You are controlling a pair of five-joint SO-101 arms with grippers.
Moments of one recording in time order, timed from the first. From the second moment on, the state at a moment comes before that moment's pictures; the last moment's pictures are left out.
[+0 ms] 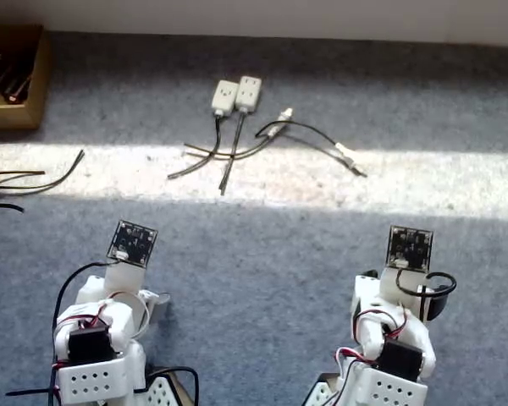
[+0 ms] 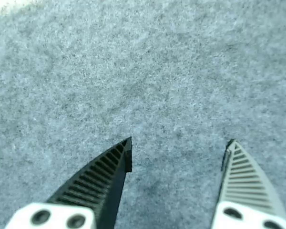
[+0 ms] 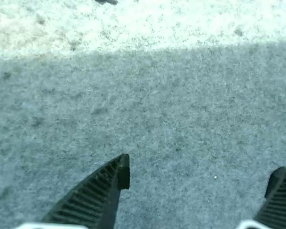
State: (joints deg) left arm -15.3 -104.4 96.1 77.1 -22.7; right arm 12.6 -104.5 95.3 65.0 12.4
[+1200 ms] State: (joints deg) left arm -13.1 -104.2 96.1 71.3 -22.7; right arm 14.1 -104.5 95.3 57.3 12.9
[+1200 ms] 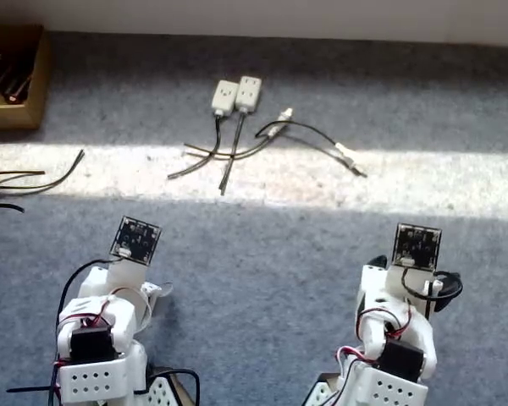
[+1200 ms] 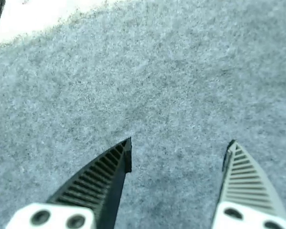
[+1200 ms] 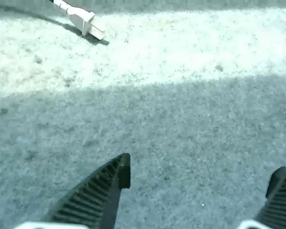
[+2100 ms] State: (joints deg) left arm -14.7 -76.2 41.1 73.4 -19.9; right arm 7.2 -31.9 21.7 78.7 7.0
